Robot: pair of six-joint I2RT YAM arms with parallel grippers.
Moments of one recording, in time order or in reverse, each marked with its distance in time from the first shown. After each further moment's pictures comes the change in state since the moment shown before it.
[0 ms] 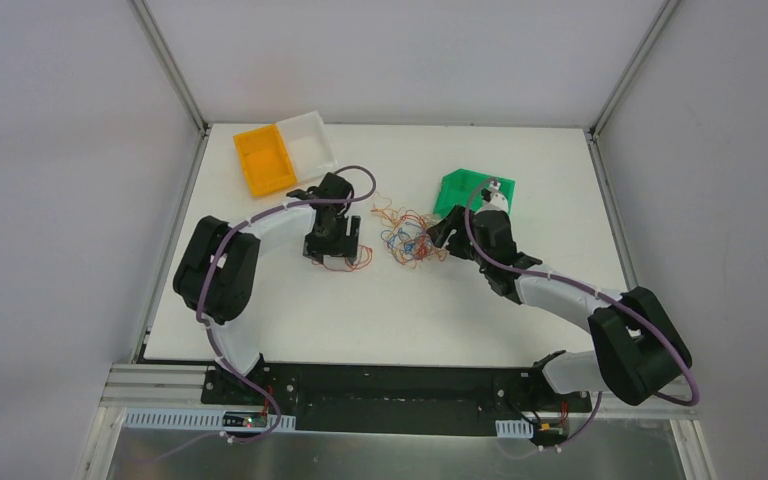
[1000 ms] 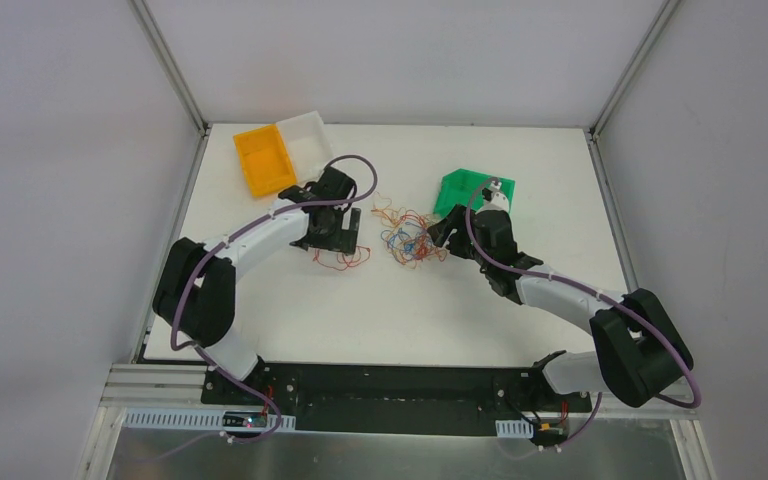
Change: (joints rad) left arm -0.063 -0.156 0.040 -0.118 -0.222 0.021; right arm 0.000 -0.014 0.000 0.001 0.005 -0.001
